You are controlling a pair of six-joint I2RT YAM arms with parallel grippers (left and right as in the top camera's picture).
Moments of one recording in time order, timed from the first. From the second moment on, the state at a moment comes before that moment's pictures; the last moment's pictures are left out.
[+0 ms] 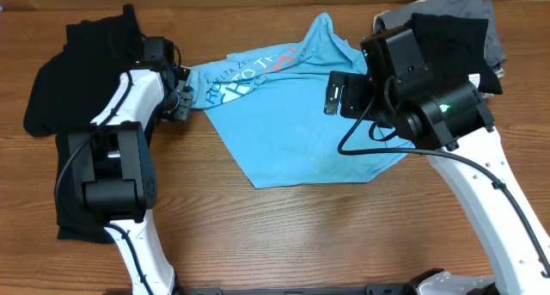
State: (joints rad) left arm 0.03 2.15 1.57 -0.83 -0.12 0.22; right arm 0.44 1.49 1.68 -1.17 0.07 0.51
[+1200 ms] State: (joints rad) left arm 0.02 2.17 2.89 -1.57 0.25 0.02; right arm 0.44 1.55 0.88 -0.74 -0.28 0.55
